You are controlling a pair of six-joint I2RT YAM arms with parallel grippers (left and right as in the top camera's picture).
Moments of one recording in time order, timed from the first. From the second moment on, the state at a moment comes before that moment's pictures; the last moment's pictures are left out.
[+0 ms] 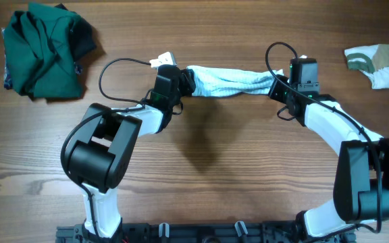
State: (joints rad) left arm -0.42 2.05 0.96 0.52 -0.01 -0.74; right arm 0.06 1.72 0.90 -0.10 0.09 0.39
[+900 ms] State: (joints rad) left arm -0.42 2.05 0.96 0.51 -0.01 -0.74; right arm 0.06 1.79 0.90 0.10 0.03 -0.25
